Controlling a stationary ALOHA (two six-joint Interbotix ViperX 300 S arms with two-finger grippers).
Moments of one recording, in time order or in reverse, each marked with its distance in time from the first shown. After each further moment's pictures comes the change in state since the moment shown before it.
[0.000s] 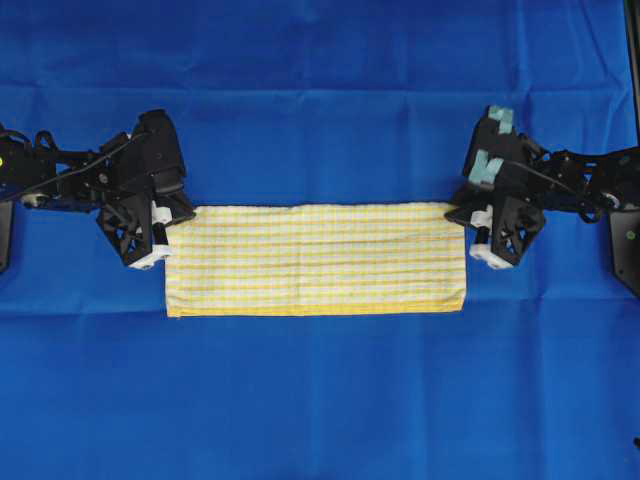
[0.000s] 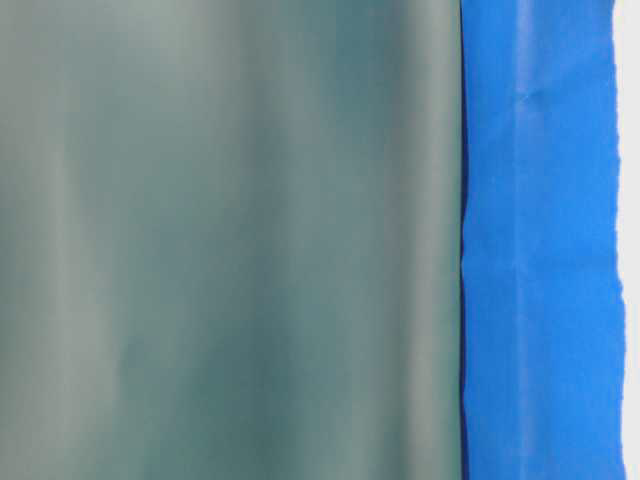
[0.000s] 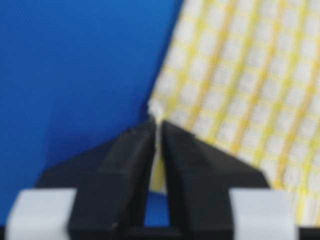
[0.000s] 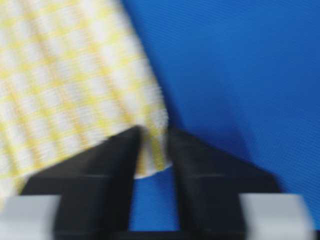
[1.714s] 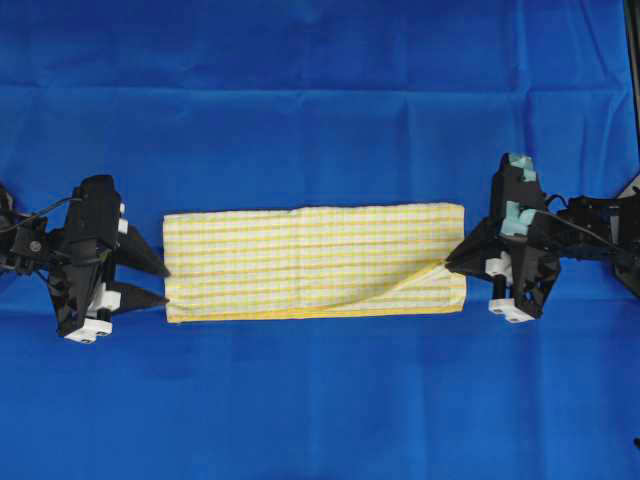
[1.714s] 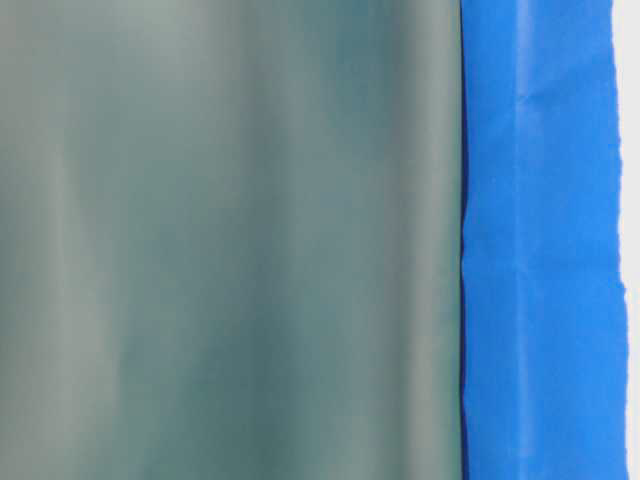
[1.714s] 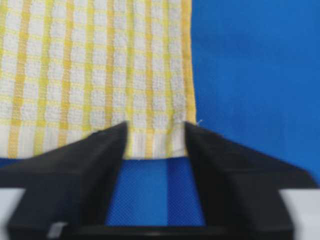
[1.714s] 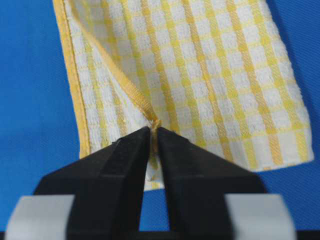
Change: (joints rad) left arm -0.331 -0.221 0.152 -0.002 -0.204 -0.160; right arm 0.261 -0.107 0.038 0.066 -0.110 0.126
